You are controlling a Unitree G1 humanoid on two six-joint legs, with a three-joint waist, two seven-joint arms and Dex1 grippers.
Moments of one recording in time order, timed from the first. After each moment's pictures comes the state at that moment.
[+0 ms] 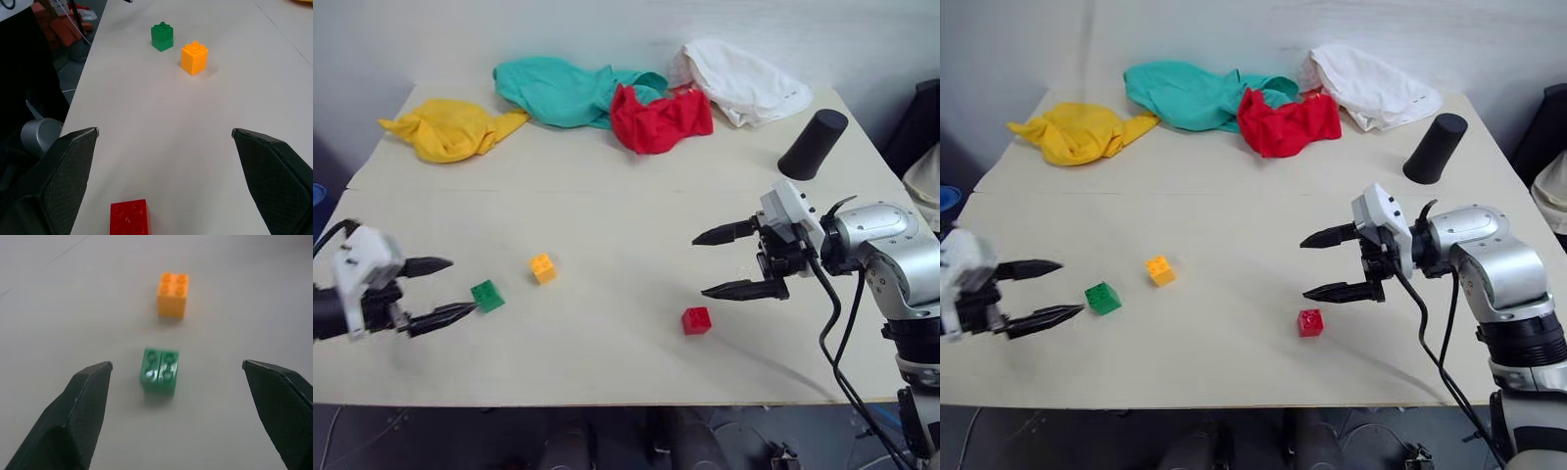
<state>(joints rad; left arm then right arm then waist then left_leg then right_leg) 0.05 1.06 0.53 -0.30 -0.52 0.63 -1.02 -0.62 -0.83 0.05 -0.12 0.54 0.55 1.43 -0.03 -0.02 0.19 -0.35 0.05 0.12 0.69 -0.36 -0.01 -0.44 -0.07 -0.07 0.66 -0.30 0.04</state>
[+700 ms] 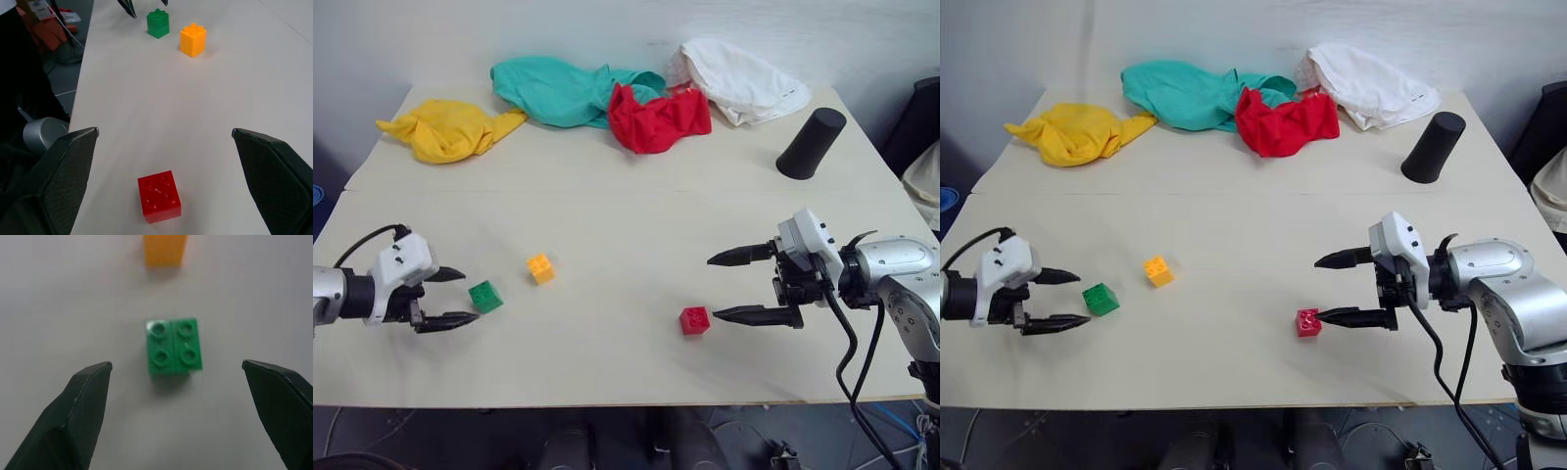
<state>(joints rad) -0.08 1.16 0.24 0.01 -0.33 0.39 -1.18 -0.39 -0.89 -0.06 -0.29 0.61 0.57 1.33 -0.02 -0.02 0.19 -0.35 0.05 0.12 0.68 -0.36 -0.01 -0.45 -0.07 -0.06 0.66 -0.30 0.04</state>
